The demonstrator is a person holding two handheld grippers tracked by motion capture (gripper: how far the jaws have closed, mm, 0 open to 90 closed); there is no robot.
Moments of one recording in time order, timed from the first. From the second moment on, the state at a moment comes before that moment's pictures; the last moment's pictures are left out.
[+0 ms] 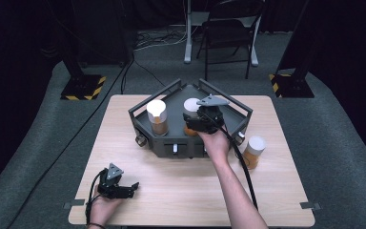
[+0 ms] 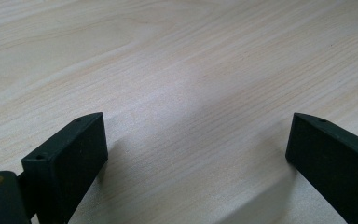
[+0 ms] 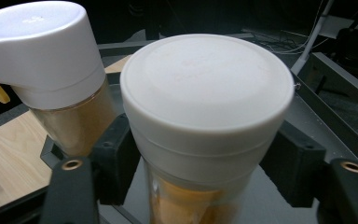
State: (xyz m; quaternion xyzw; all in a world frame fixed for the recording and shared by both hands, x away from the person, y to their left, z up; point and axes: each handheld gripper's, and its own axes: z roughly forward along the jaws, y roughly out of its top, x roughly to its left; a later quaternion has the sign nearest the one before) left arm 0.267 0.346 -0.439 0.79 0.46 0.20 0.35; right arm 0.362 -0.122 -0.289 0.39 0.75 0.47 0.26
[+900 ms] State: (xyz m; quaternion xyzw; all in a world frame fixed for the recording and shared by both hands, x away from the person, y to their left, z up) left arm 0.267 0.346 -0.439 0.79 0.46 0.20 0.35; right arm 0.318 -0.172 -0.328 0.39 0.75 0.47 0.26
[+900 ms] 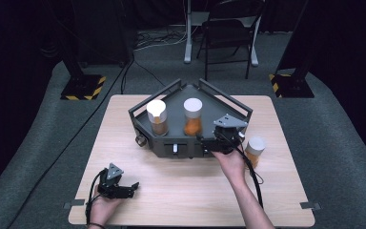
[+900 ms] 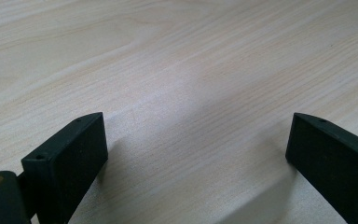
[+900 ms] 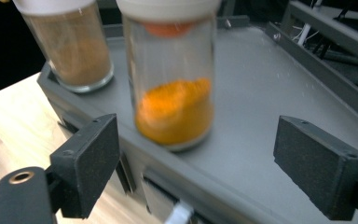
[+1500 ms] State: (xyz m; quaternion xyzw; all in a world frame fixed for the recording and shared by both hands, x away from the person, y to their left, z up) left arm 0.267 0.345 -0.439 0.79 0.46 0.20 0.35; right arm 0.285 -0.210 -0.372 0.41 0.74 0.47 0.24
